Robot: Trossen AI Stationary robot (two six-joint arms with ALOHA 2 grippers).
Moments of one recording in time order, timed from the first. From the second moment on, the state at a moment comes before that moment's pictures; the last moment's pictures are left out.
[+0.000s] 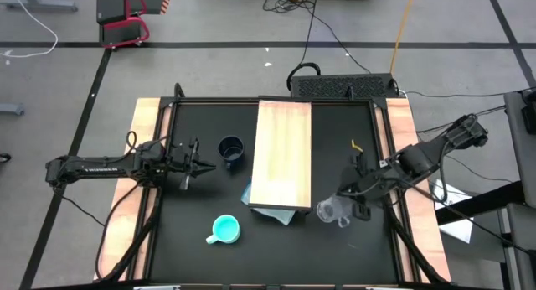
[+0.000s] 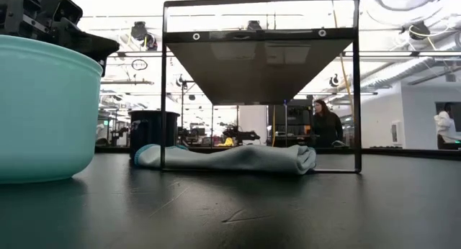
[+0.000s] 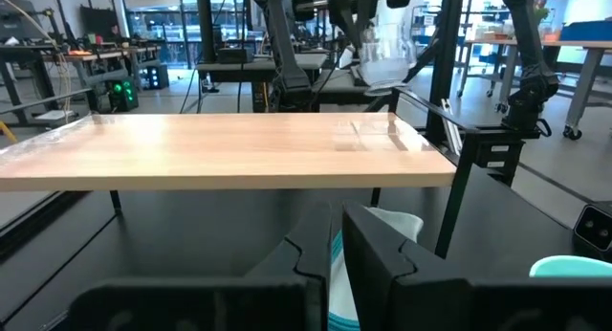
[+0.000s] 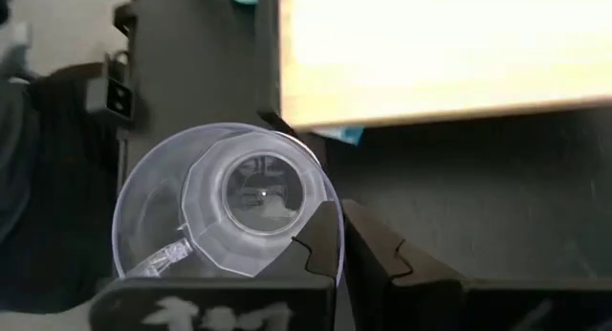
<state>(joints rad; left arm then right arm) 0.14 0.33 0.04 0.28 0.26 0.01 0.50 1.12 1.19 -1.05 0.21 0.60</state>
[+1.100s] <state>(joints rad) 0.14 0.33 0.04 0.27 0.26 0.02 0.06 1.56 1.78 -1.39 0.05 0.32</state>
